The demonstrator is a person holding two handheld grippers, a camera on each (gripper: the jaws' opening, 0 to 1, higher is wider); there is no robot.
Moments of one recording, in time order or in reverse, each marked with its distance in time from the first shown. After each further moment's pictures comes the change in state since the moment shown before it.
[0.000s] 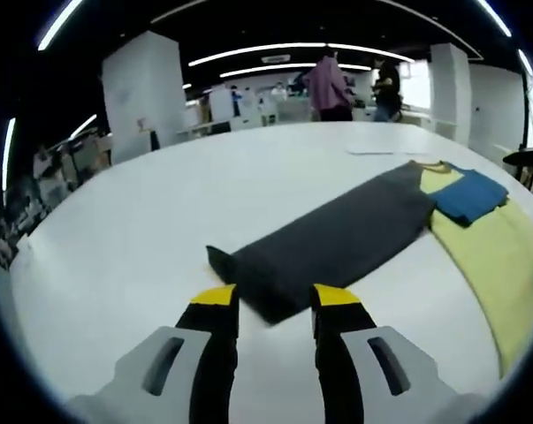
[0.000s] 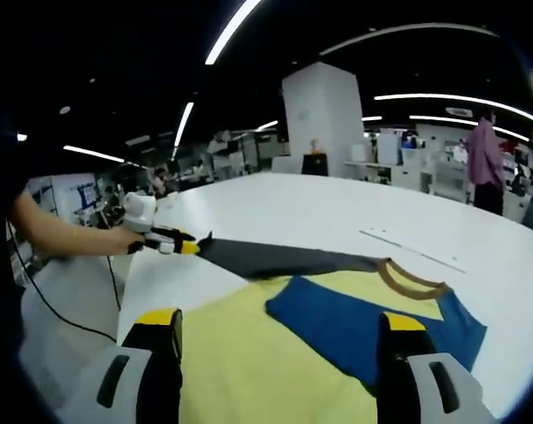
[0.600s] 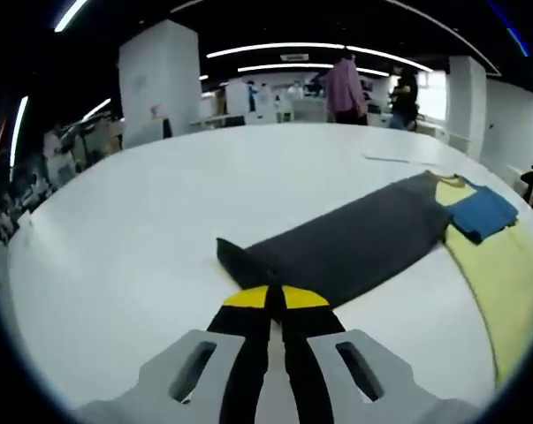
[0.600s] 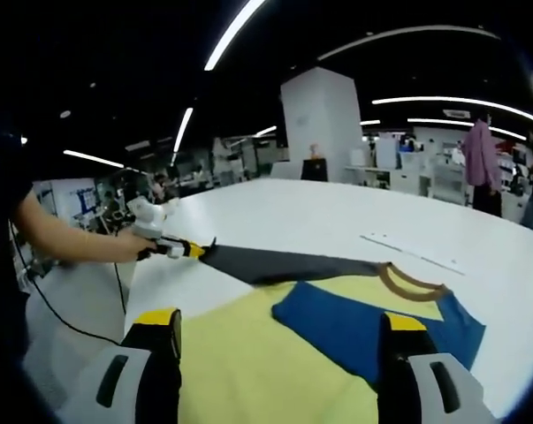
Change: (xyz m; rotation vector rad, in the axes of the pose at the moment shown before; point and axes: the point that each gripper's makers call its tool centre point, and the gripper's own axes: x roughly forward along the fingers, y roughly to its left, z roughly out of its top) left arm 0.008 0.010 0.003 -0.124 -0.016 0.022; right arm -0.009 0.007 0.007 0.003 -0.032 -0.005
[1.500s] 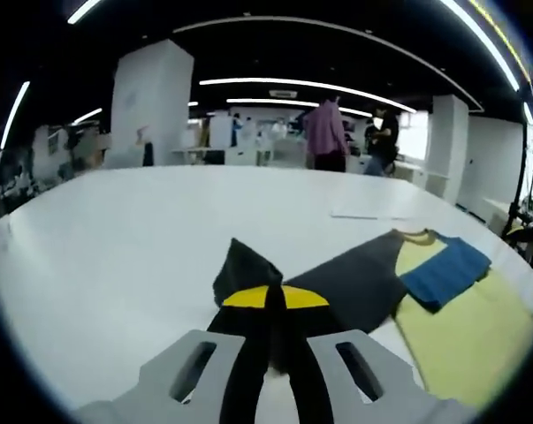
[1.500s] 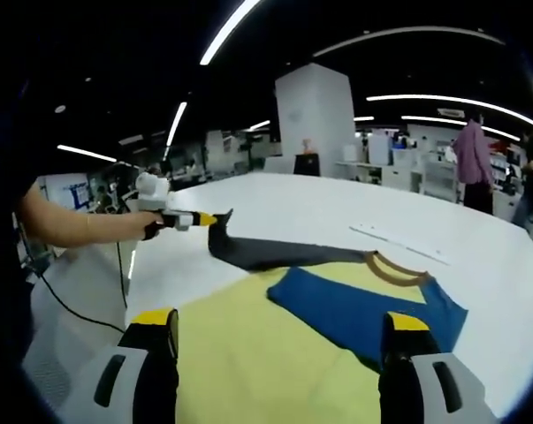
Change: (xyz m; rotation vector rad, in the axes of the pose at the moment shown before) left arm 0.007 -0.058 0.071 -0.026 -0.168 -0.140; right arm -0.030 0.000 -0.013 -0.002 0.034 -0.042
